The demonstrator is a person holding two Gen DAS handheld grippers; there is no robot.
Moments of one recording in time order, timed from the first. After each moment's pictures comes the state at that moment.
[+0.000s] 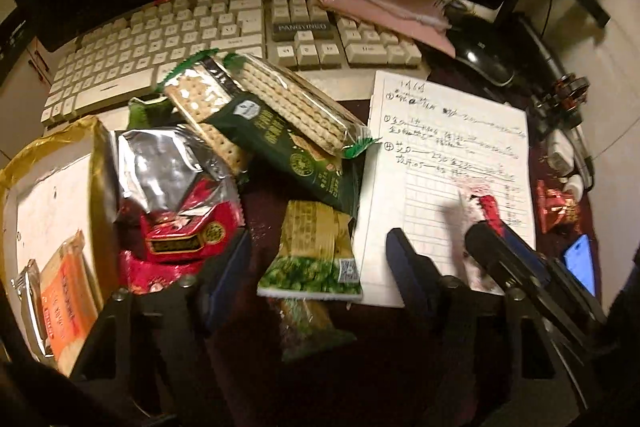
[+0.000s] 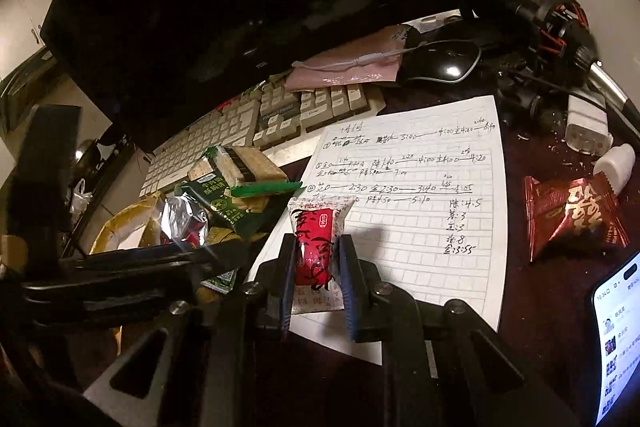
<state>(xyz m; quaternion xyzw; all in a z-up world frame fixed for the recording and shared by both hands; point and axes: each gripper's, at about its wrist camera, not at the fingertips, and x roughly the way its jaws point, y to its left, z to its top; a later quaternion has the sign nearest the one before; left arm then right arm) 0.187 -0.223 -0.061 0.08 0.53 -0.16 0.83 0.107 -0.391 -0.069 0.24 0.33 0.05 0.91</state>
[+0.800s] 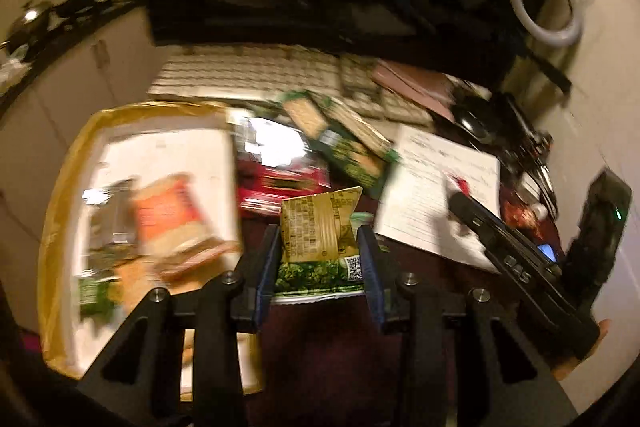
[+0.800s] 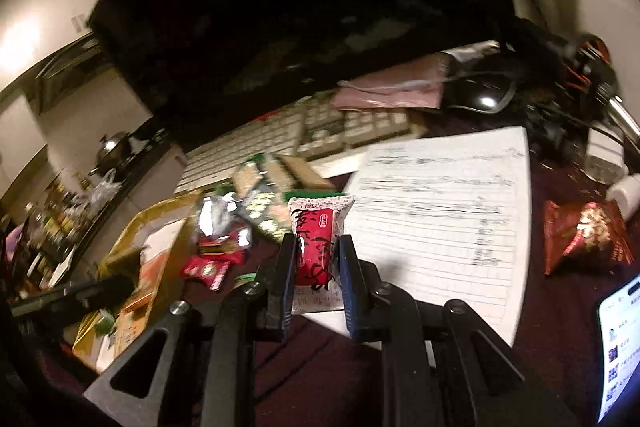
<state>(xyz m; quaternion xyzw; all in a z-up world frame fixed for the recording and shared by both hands) 0.085 -0.135 0.003 -0.01 0.41 -0.10 0.91 0.089 -0.375 -0.056 0.21 0.28 0.12 0.93</state>
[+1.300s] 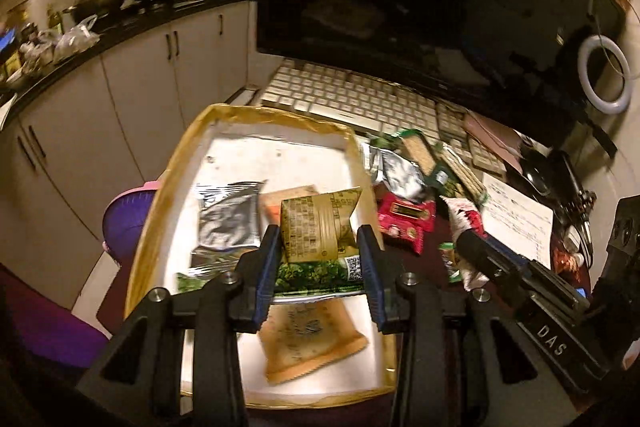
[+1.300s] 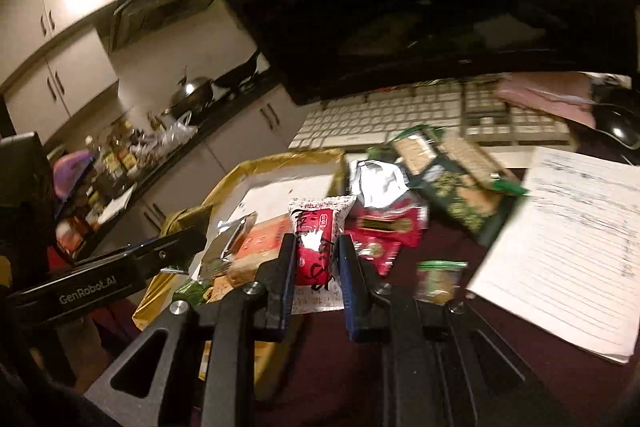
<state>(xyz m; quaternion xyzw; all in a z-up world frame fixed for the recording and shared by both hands) 0.077 -0.043 0.006 -0.06 0.38 -0.01 0.92 0.097 -0.255 -0.025 0.14 0.30 0.26 0.91</state>
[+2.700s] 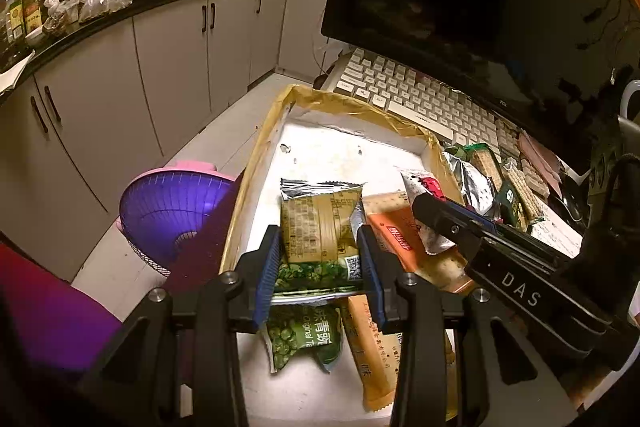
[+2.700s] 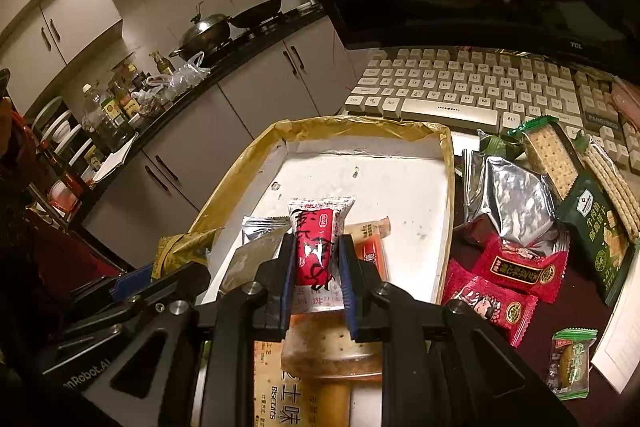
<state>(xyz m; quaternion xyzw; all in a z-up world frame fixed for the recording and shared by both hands) 0.098 0.033 -0.021 -0.10 0.40 0.03 0.91 0.159 -0.150 -0.030 0.08 0.38 0.30 0.87</state>
